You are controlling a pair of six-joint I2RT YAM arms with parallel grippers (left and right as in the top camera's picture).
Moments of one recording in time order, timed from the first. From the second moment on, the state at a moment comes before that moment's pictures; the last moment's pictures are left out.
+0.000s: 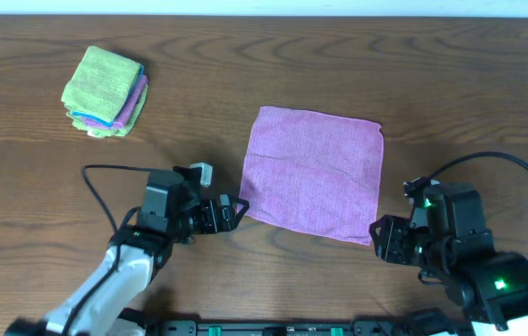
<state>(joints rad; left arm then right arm) -0.28 1.26 0.37 0.04 0.55 -0.52 0.25 0.80 0.89 -1.17 -0.14 0.44</state>
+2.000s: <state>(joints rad) -0.27 1.36 0.45 -0.15 0.62 -0.59 0.24 1.12 0.68 -1.05 -0.28 0.60</state>
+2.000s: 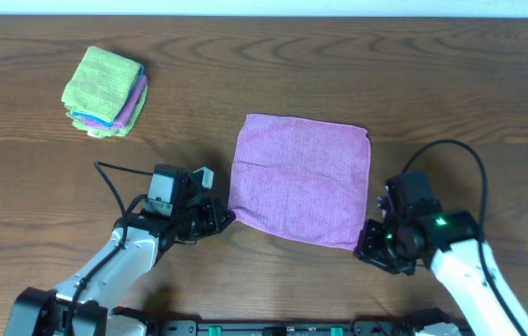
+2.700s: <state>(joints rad) -0.27 1.36 0.45 -0.15 0.62 -0.59 0.24 1.36 0.59 -0.78 -0.22 0.69</state>
